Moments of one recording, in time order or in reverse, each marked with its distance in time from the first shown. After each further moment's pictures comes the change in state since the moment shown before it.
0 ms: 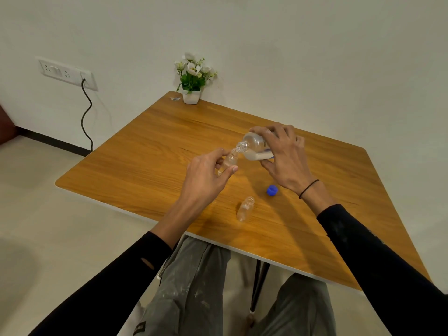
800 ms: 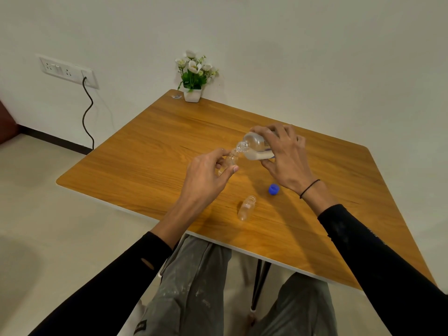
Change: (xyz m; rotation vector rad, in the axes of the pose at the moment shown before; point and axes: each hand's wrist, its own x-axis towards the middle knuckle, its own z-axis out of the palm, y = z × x) left_hand -0.002 -0.004 0.001 0.004 0.017 0.011; right_hand -0.001 -0.001 0.002 0.016 -0.007 -0.002
